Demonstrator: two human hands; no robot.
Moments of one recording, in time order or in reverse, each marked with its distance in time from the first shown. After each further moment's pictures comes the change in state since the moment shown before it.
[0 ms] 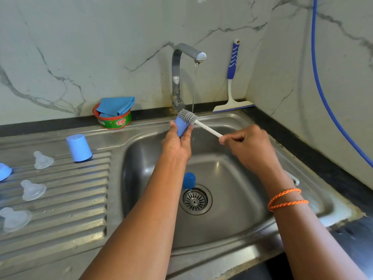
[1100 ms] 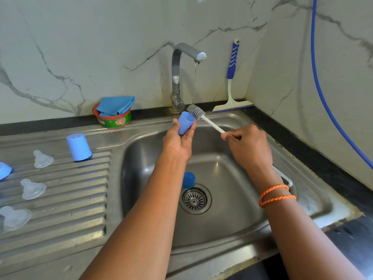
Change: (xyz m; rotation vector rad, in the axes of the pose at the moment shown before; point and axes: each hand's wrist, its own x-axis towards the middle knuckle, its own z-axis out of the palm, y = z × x) left_hand 0.002 0.001 0.000 0.047 -0.107 -0.022; right_hand 0.006 0.004 0.014 -0.084 0.137 0.050
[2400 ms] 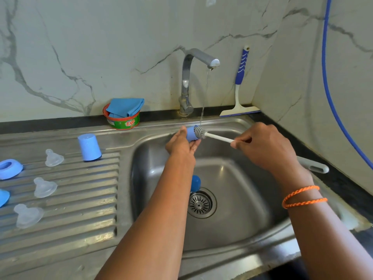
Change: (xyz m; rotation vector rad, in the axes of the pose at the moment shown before) left_hand -0.005 0.001 -0.006 0.283 0.194 0.096; right_hand 0.003 -0.028 -0.037 -0.351 -0.188 -0.120
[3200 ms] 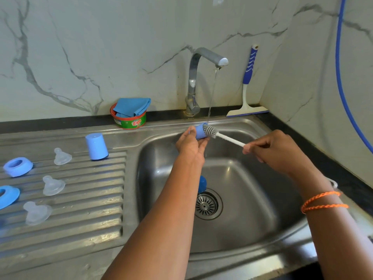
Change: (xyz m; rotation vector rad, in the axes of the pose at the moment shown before) left_hand -0.001 -0.004 0.008 -0.060 -0.040 -0.018; right_hand 0.006 0.032 0.006 0.287 -0.119 0.039
